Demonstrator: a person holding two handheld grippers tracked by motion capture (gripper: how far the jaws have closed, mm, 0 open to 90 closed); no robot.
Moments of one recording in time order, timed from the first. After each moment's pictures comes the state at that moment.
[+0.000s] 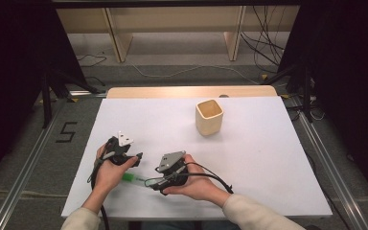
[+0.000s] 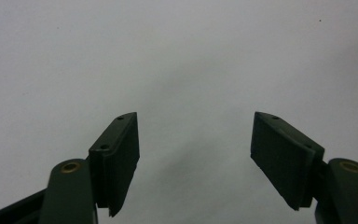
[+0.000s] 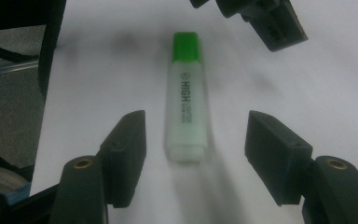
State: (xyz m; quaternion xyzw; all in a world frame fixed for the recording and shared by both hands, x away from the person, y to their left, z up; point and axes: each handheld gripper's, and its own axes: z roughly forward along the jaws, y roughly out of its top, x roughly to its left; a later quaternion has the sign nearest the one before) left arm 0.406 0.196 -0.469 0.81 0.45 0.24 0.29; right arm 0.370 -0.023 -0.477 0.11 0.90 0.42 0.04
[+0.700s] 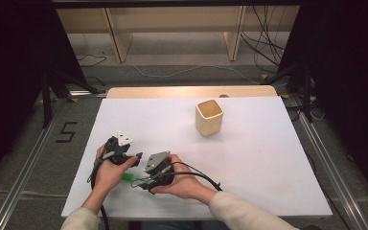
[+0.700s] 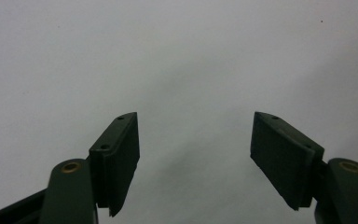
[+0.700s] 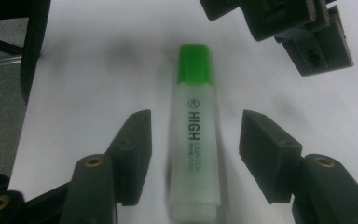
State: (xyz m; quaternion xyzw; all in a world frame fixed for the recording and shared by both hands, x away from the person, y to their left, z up) left arm 0.407 0.197 -0.470 0.80 0.46 0.24 0.30; right arm 0.376 0.015 -0.487 0.10 0.91 0.40 0.04
